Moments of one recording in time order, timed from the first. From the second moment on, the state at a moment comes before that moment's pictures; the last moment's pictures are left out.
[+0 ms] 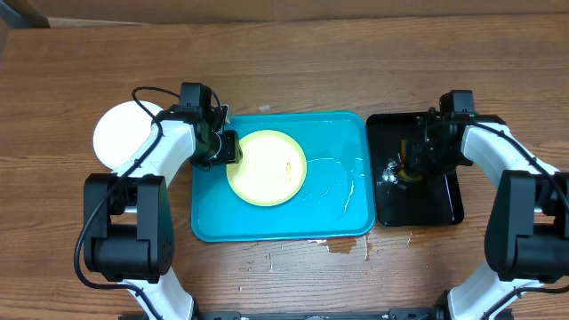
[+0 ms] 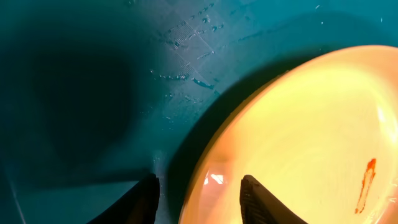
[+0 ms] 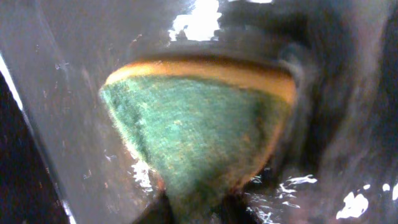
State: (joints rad) left arm -0.08 1.90 1.20 -0.67 0.25 -0.13; right arm -0.05 1.87 1.12 -0.73 -0.23 0.09
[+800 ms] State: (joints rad) left arm -0.11 1.90 1.20 -0.67 0.25 -0.13; right arm 0.13 1.87 1.30 -0.95 0.19 0.19
